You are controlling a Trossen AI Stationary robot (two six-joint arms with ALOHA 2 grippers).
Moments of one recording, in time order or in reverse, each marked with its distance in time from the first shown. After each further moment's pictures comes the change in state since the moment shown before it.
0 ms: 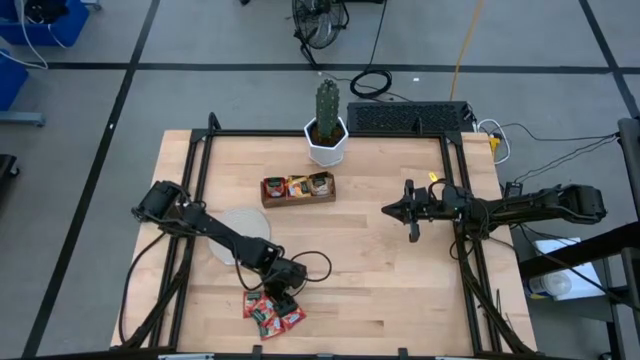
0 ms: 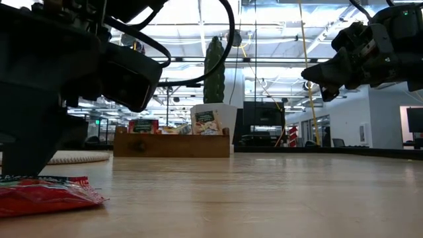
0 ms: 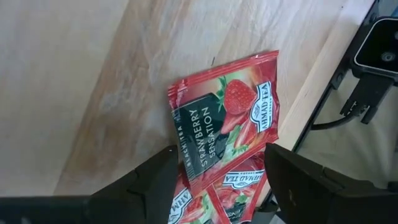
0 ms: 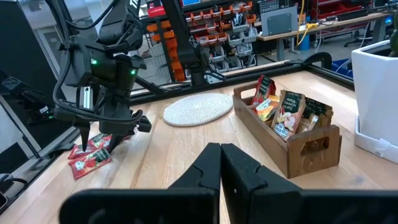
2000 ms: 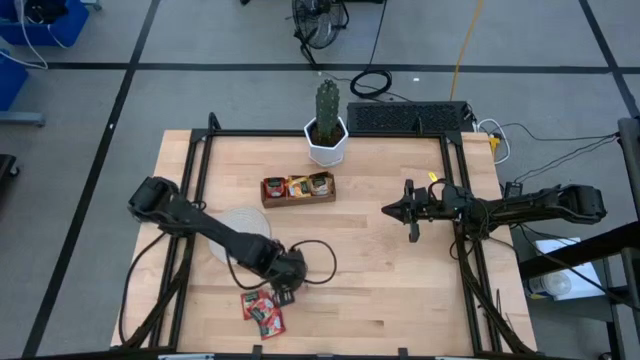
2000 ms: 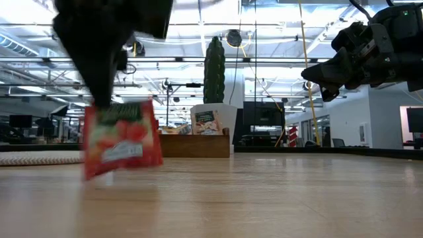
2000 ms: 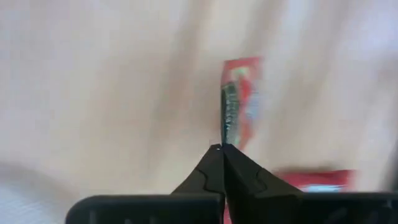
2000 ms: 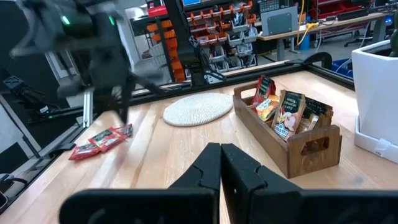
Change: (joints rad) left arm -0.013 -0.088 0.234 -0.523 -0.471 0.284; right arm 0.000 0.000 0.000 0.001 0.000 0.000
